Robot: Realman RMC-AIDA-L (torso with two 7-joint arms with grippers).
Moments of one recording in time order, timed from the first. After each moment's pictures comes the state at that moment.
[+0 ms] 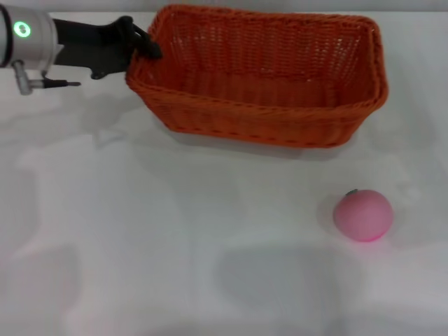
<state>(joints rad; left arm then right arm) -0.79 -2.07 -2.23 -0.77 2.24 -1.20 0.26 0.20 2.00 -0.11 -0.14 1.68 1.61 -2.61</state>
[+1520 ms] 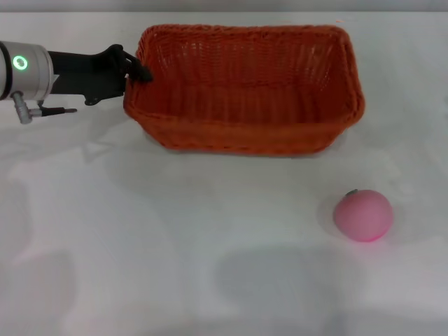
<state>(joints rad) -0.75 -2.07 -2.24 -0.67 2.21 -1.13 0.31 0.22 2.00 -0.12 -0.17 1.68 1.64 -2.60</state>
